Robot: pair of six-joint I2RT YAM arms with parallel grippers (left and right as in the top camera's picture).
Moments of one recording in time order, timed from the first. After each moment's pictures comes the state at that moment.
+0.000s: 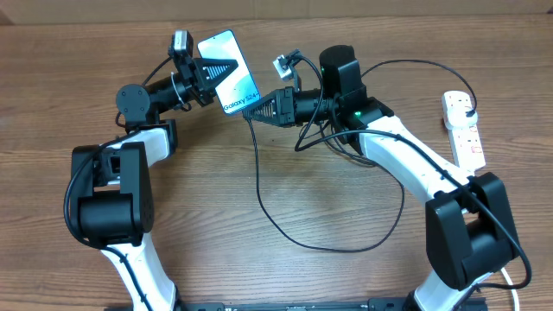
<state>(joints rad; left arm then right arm) 0.04 2.08 1.10 1.51 1.24 -1.95 0.43 1.85 1.30 0.09 -1.06 0.75</state>
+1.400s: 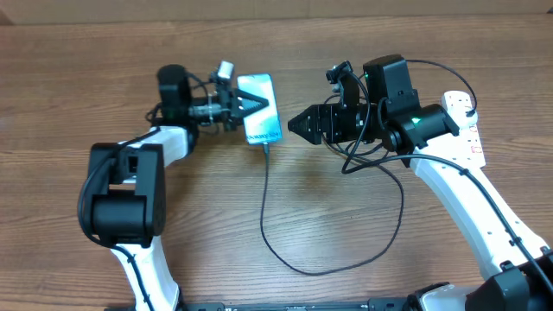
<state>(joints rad) -0.08 2.08 1.13 0.51 1.32 -1.12 0.34 1.54 1.30 -0.65 -0.63 0.29</state>
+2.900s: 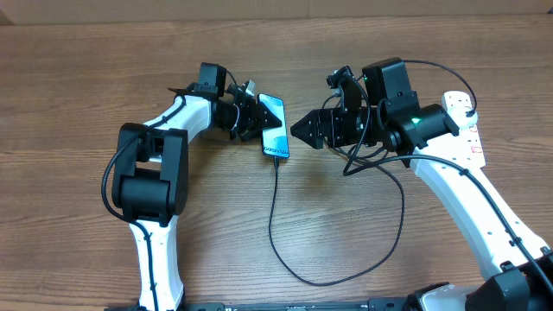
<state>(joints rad) -0.17 2.27 1.50 -0.48 0.89 -0.42 0.34 1.54 1.30 -0.70 -0.60 0.26</state>
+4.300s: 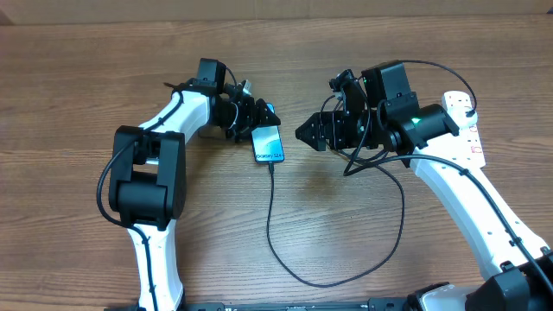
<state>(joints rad) -0.16 2.24 1.53 -0.61 0.80 -0.44 0.34 1.54 1.30 -0.75 -0.54 0.26</state>
